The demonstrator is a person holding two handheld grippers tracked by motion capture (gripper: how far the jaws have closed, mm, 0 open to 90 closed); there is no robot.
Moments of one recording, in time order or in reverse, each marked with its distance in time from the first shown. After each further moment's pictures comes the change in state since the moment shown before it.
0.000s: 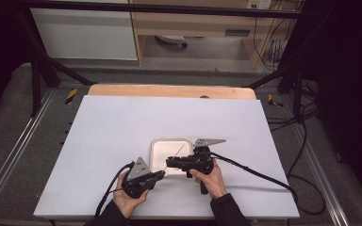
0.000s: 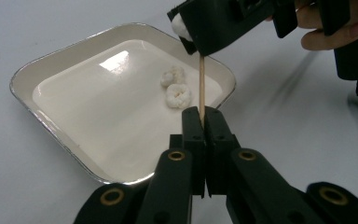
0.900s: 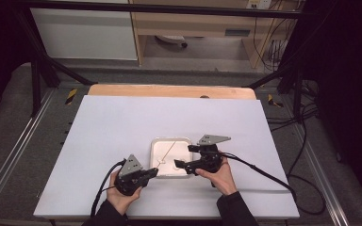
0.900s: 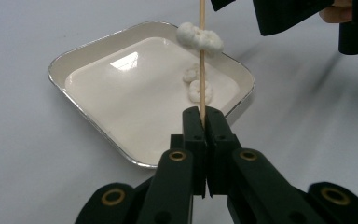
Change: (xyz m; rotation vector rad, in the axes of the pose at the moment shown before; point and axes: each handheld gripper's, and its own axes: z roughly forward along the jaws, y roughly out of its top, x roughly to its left) left arm 0.017 -0.003 -0.016 0.008 0.028 -0.042; right arm -0.006 0.010 -0.018 0.064 -0.284 -0.200
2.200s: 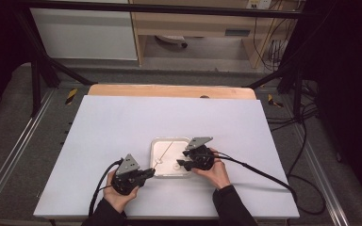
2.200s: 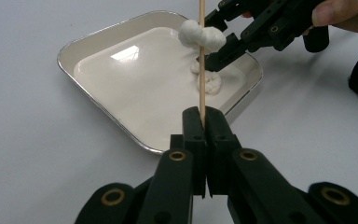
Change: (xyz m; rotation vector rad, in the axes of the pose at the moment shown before) left arm 0.006 -0.002 -0.002 0.023 -0.004 -0.011; right arm -0.016 -0.013 0.038 0.231 -0.111 -0.219
